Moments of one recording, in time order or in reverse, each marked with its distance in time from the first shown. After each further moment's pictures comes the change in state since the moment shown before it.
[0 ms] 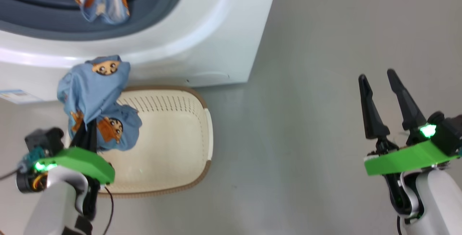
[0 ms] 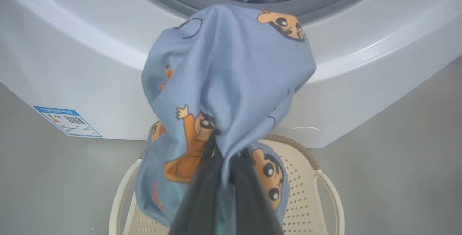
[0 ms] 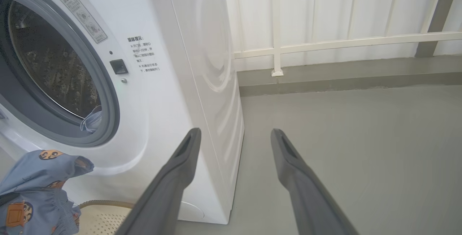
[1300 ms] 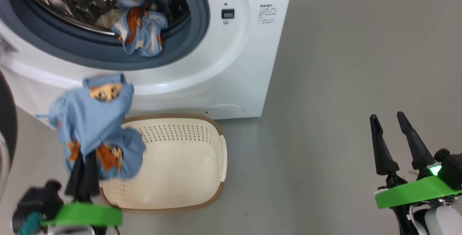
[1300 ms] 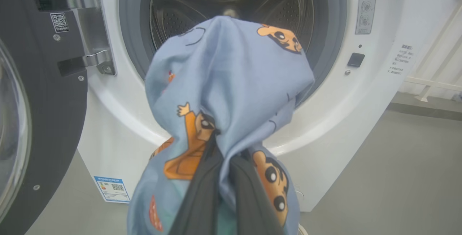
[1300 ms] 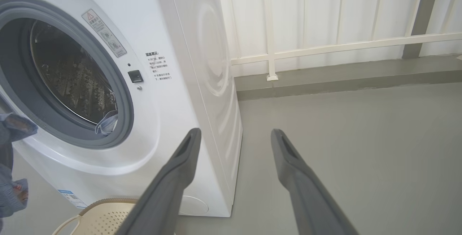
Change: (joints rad) left arm 0.478 -0.107 0.146 -0.677 0.123 0.000 -0.007; right arm 0.181 0.004 -0.062 0.000 0.000 0.000 0.000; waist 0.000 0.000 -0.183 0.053
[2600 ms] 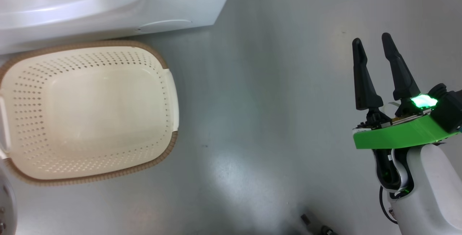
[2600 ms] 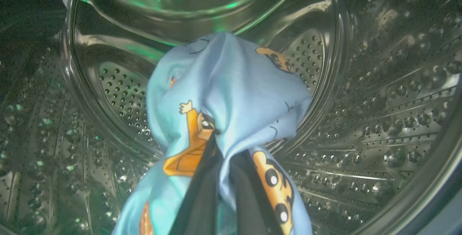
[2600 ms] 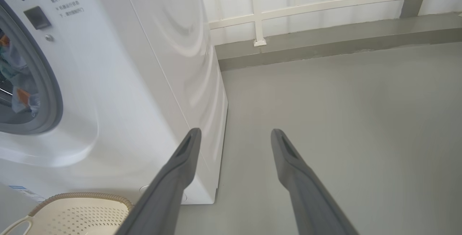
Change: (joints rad) left arm -1.257 0.207 -0.055 0.632 0.054 0.000 0.000; right arm -0.299 0.067 0.065 -0.035 0.018 0.000 0.000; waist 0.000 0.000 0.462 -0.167
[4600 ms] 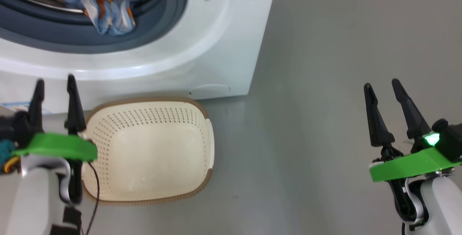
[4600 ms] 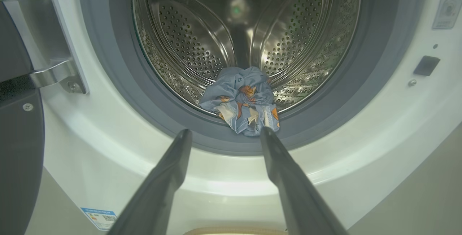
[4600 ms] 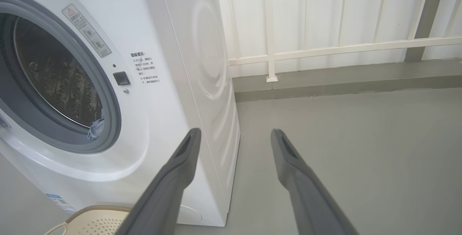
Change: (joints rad) left arm 0.827 -0.138 0.095 -0.295 -0.031 -0.001 -0.001; right arm 0.147 -0.082 -0.018 0.047 0.000 0.000 0.000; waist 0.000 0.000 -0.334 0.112
